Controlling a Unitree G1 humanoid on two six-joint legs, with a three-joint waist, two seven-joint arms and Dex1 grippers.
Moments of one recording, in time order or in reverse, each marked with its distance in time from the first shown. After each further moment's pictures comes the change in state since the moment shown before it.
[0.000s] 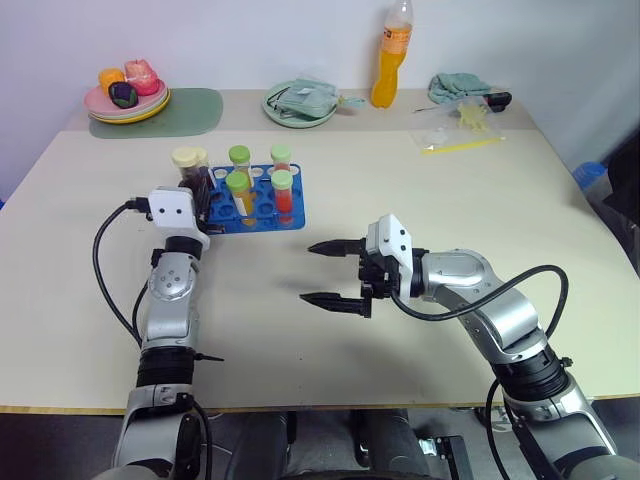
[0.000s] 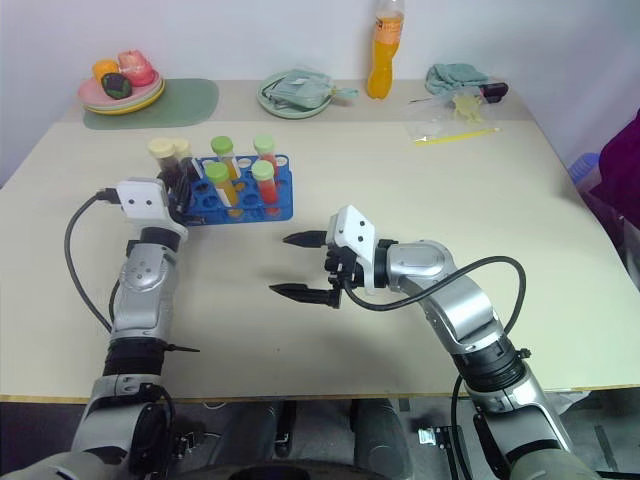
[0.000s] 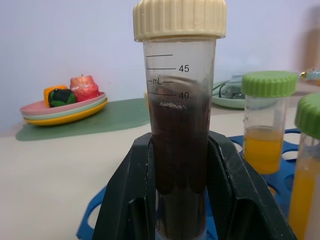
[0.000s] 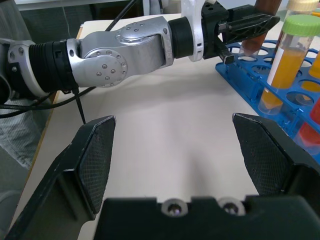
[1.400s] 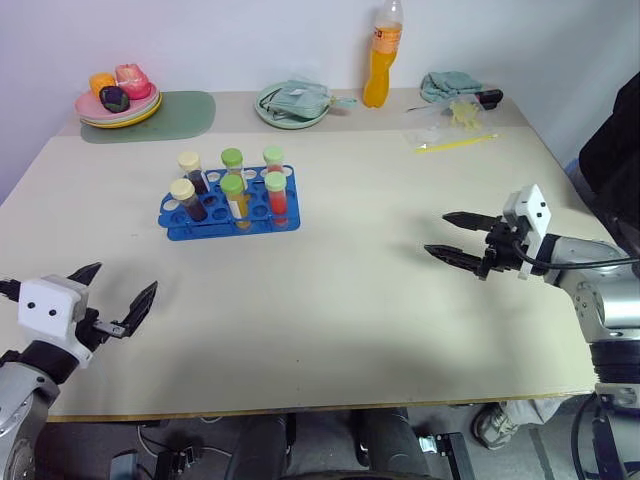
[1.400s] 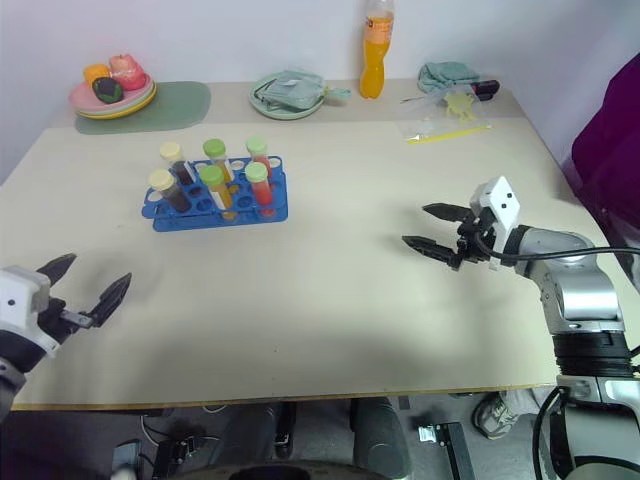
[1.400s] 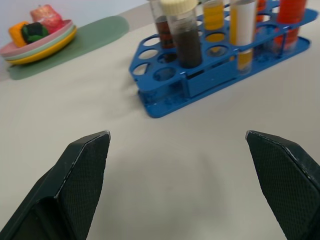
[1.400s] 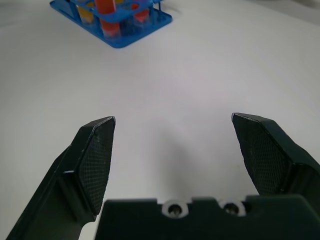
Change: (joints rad) left arm 0.834 0.364 0.362 -0.778 -0.390 0.436 -0.434; right arm 0.064 -0.304 -0.381 0.465 0.003 -0.195 0.135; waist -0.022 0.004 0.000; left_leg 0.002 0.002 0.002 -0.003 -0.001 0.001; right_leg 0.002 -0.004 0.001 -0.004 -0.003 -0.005
